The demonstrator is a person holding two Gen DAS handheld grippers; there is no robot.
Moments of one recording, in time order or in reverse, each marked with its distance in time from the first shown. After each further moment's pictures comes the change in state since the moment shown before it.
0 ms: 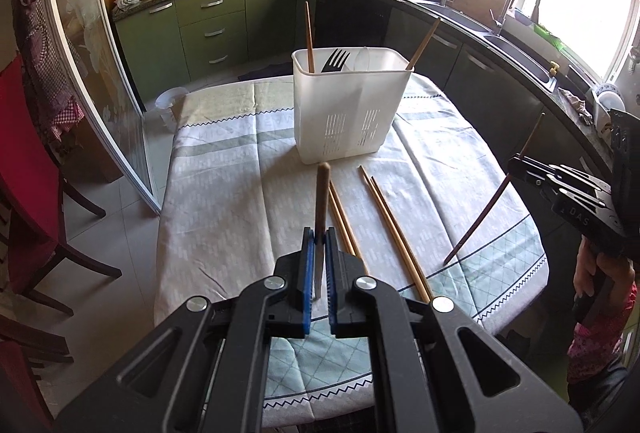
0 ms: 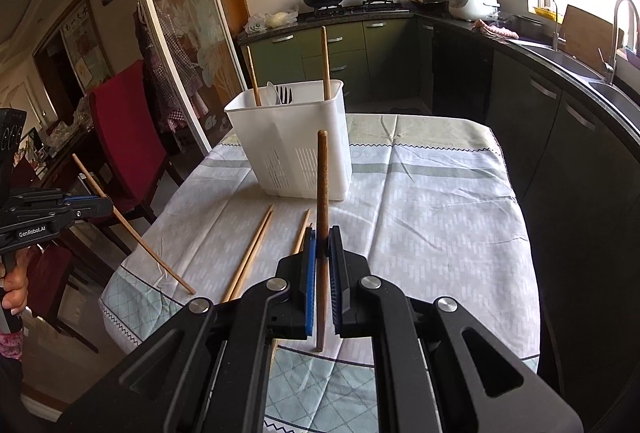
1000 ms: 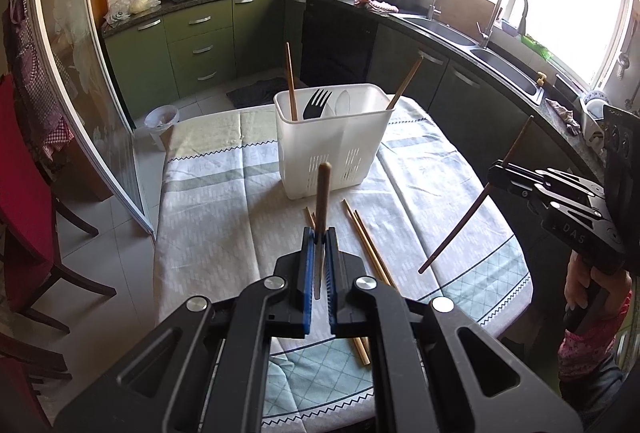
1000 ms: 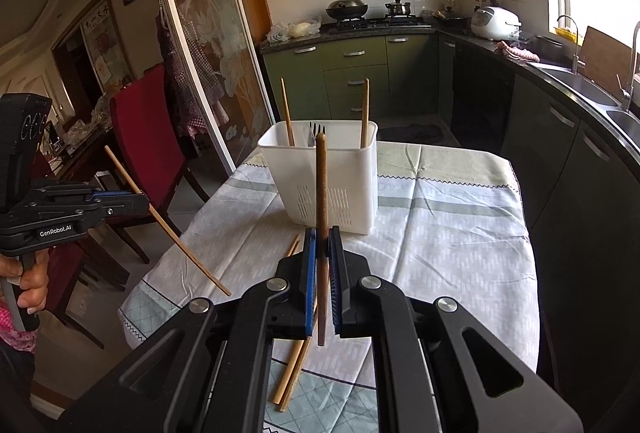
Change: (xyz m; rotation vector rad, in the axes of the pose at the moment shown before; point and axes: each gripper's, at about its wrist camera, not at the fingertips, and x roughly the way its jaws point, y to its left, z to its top) left arm -0.015 -0.007 0.040 0.013 -0.048 -0.044; right arm -0.012 0.018 0.044 -0.054 -0.034 0.067
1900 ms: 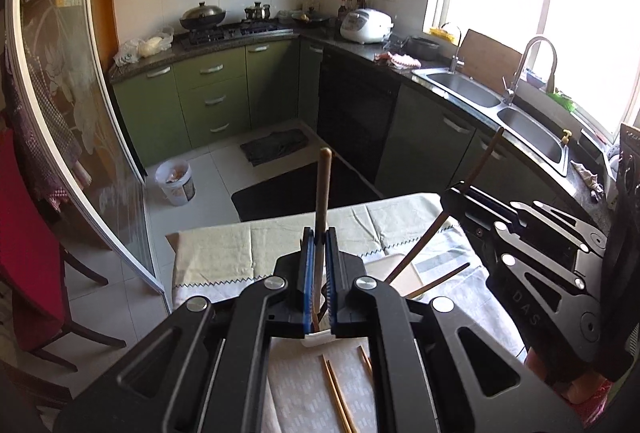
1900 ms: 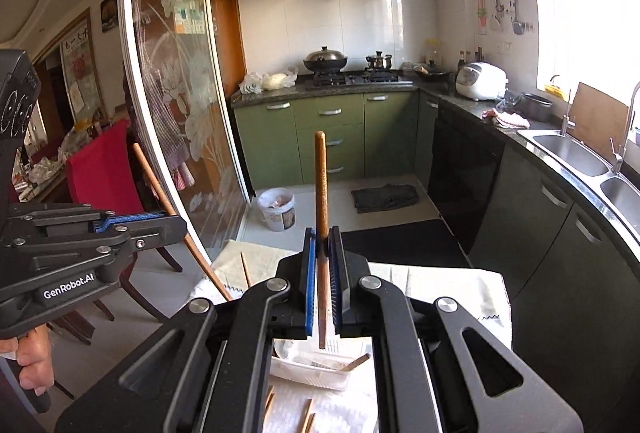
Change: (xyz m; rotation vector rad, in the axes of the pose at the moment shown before) left arm 0.051 0.006 0.172 -0.023 -0.107 0.063; right arm 0.080 0.007 0.176 -0.021 -0.137 -0.129
